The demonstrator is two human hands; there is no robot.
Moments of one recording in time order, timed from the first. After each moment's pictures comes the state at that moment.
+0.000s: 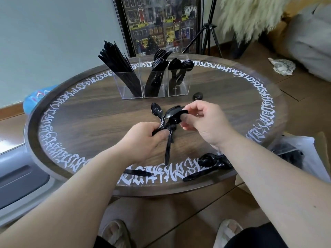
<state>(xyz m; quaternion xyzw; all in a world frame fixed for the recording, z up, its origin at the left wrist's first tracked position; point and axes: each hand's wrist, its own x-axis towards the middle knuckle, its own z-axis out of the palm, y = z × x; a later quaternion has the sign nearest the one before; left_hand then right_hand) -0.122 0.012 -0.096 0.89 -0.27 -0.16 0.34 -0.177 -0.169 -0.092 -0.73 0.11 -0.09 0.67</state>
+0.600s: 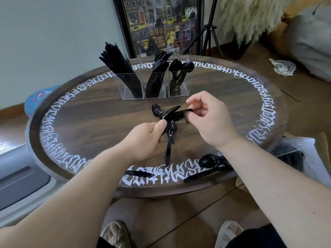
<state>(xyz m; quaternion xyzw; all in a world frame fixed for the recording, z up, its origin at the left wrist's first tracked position) -0.128 0.008 -0.086 0.88 -0.20 -0.20 0.38 -0.178 -0.170 -0.088 -0.84 0.08 -0.22 0.50</state>
